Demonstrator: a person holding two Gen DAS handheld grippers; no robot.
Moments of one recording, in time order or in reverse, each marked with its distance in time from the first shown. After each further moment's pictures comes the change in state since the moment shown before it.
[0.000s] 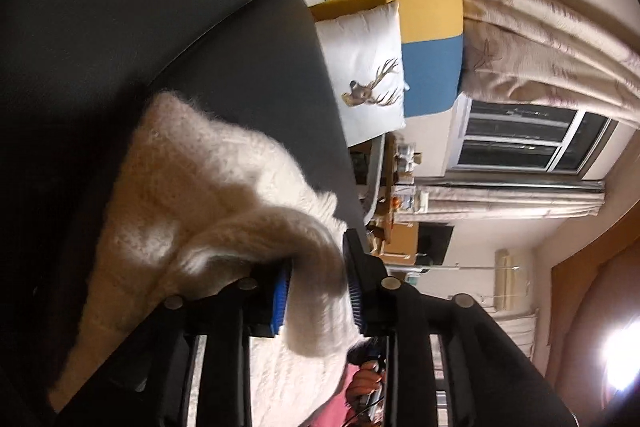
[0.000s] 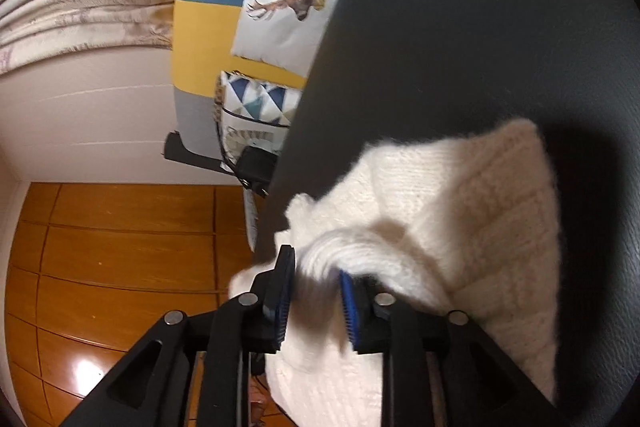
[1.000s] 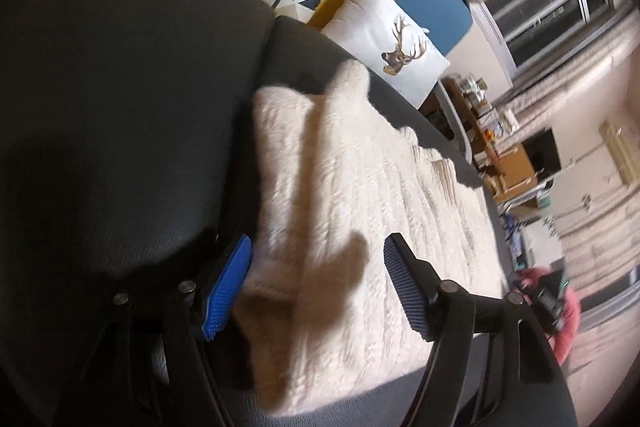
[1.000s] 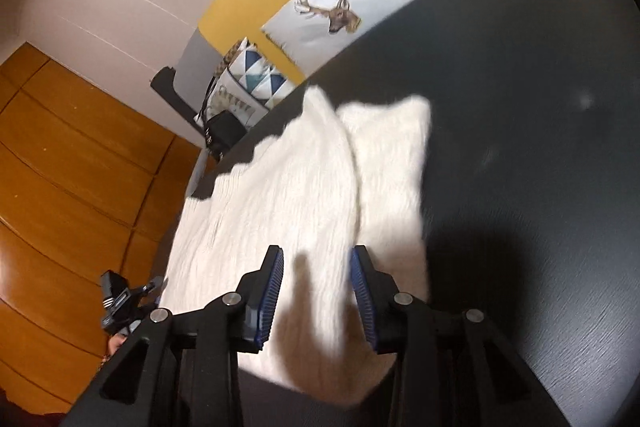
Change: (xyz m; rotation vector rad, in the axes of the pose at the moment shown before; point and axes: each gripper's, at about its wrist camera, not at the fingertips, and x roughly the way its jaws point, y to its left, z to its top) left arm -0.081 0.001 -0.072 0.506 -0.045 0.410; right arm -0.083 0.007 -0.098 -0.477 -0.030 -0.244
